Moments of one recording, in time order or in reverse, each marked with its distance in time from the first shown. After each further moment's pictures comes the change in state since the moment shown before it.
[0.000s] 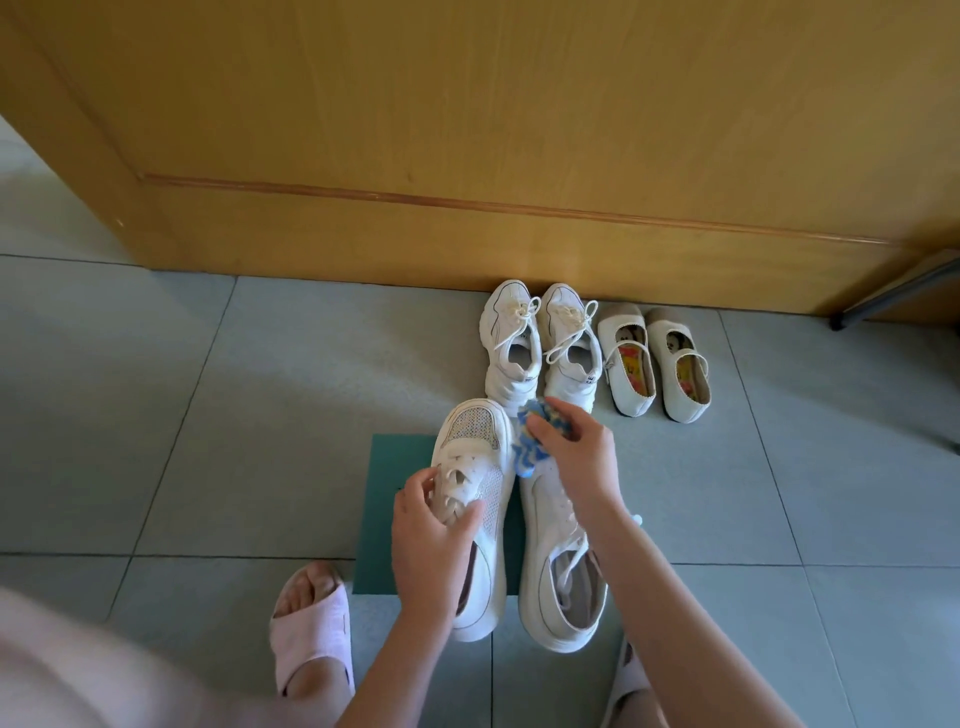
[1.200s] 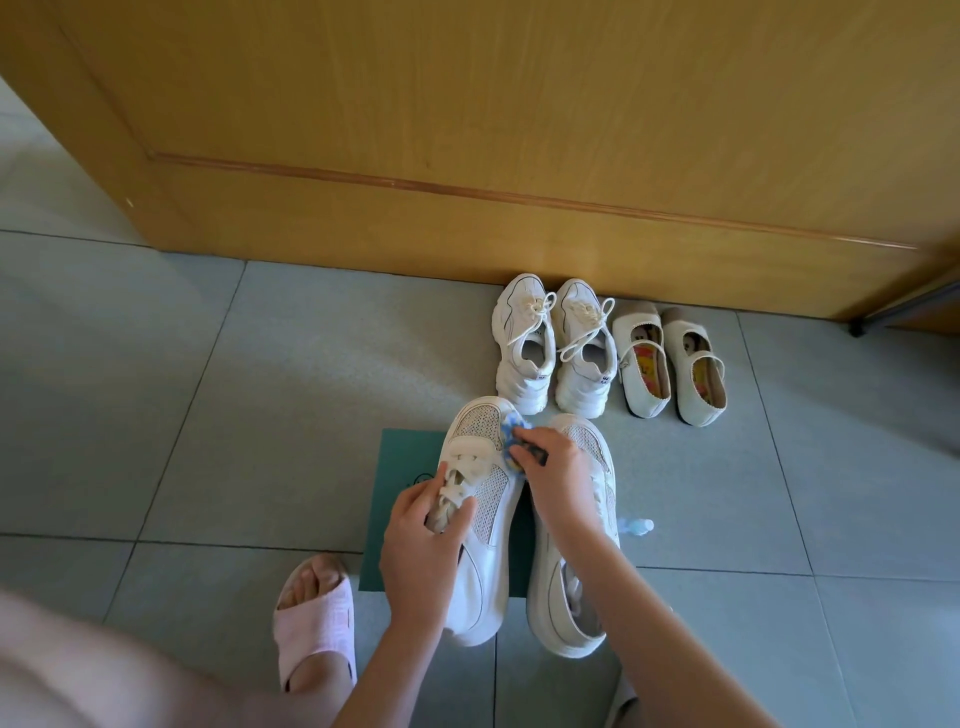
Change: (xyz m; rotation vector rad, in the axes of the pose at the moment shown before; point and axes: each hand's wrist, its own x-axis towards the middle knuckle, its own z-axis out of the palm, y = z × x) left_hand 0.005 -0.019 -0.009 -0.002 0.008 0.031; right_hand -0.010 0.018 0.031 -0.347 -0.123 -0.150
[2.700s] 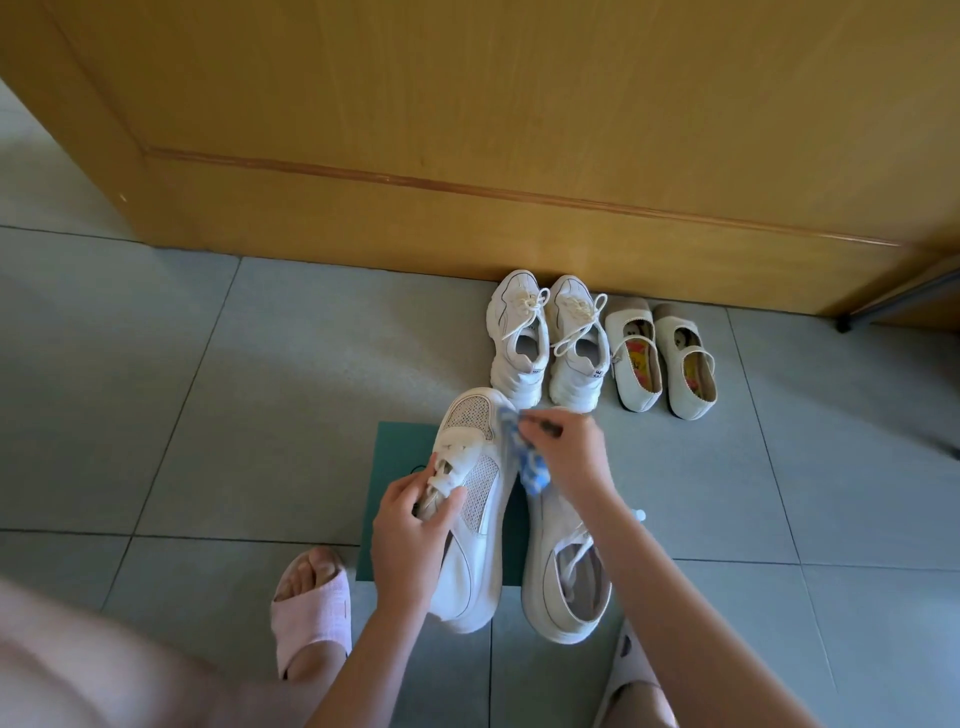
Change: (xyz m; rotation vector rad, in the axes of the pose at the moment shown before) left_hand 0.006 -0.005 -0.007 -0.048 -0.015 0.003; right_hand 0.007 -0.022 -0.030 0.077 -0.034 0.125
